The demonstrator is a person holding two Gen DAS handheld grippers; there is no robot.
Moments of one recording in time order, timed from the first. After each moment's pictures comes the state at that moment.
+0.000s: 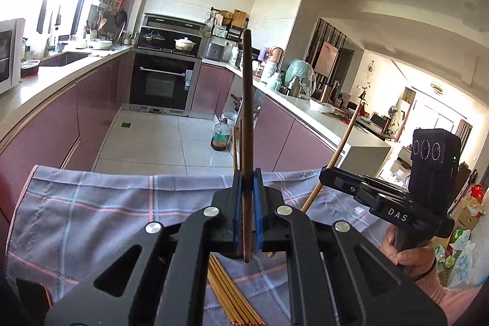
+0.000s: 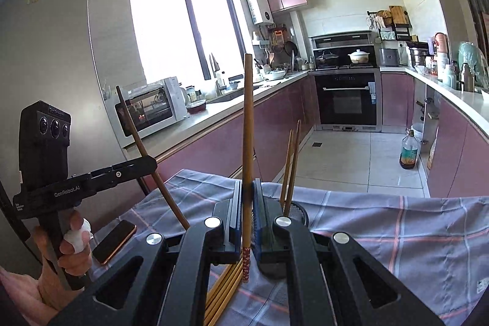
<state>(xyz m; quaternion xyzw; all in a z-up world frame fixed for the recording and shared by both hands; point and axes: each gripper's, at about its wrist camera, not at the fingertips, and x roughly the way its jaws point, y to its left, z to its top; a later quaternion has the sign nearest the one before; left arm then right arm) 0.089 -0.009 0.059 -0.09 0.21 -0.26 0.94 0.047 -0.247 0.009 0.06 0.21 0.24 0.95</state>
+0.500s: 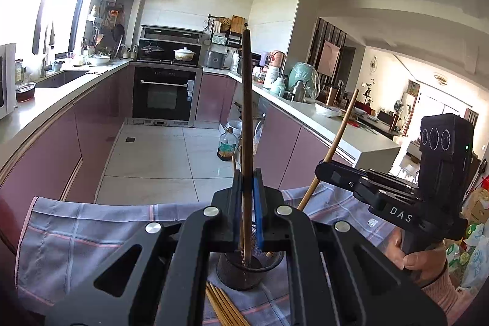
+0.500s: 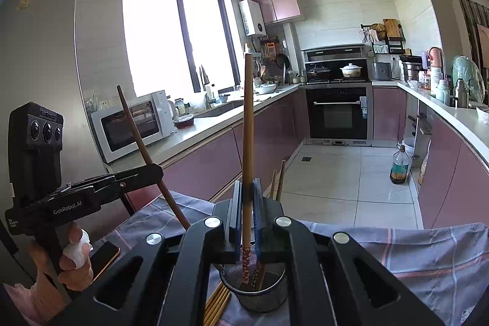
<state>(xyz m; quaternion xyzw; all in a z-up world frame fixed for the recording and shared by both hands) 0.129 -0.045 0.087 -0.06 0.21 -0.25 0.94 0.087 -0.247 0.022 0.05 0.20 0.22 0.95</state>
